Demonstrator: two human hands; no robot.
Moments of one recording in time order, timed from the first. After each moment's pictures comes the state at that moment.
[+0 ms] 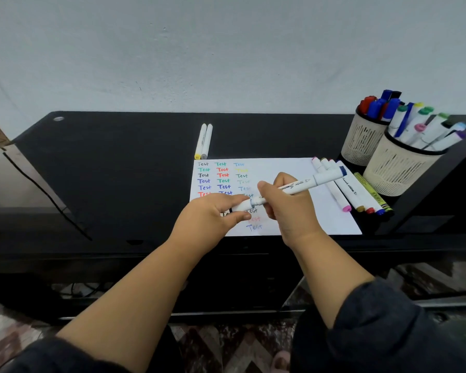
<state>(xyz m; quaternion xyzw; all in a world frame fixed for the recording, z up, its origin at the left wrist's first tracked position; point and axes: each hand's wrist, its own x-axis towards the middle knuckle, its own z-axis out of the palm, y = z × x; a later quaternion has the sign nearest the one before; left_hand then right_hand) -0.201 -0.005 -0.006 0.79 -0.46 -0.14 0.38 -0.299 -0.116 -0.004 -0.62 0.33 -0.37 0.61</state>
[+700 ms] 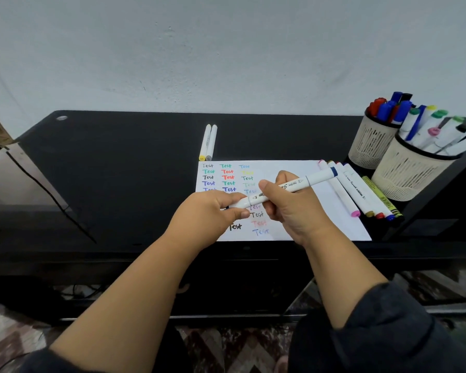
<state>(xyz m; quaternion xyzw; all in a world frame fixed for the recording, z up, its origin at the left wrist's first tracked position) -0.189 -0.004 0.007 0.81 -0.40 -0.20 0.39 -0.294 -0.124 0.003 -0.61 0.27 -0.30 0.68</state>
